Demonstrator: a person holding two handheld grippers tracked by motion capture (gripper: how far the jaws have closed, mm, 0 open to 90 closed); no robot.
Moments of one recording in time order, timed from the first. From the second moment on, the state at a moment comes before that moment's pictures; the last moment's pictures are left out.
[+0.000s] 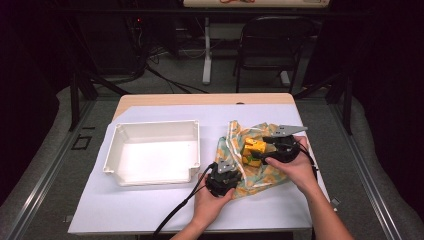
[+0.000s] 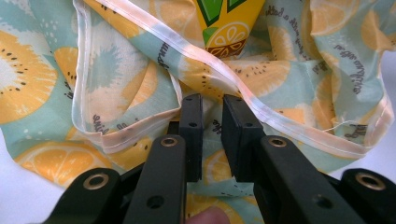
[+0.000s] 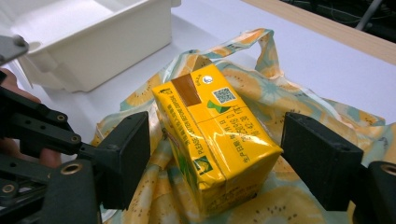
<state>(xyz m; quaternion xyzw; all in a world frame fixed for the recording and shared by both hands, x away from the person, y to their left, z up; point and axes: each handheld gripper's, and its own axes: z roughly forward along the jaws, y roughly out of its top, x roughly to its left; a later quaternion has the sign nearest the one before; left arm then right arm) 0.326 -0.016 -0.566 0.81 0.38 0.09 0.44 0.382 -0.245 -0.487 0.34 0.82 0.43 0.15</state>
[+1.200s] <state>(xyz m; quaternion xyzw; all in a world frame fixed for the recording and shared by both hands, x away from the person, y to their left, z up) 0.325 -0.016 -0.566 0.81 0.37 0.09 0.44 0.399 -0.243 -0.509 0.29 0.84 0.43 0.13</state>
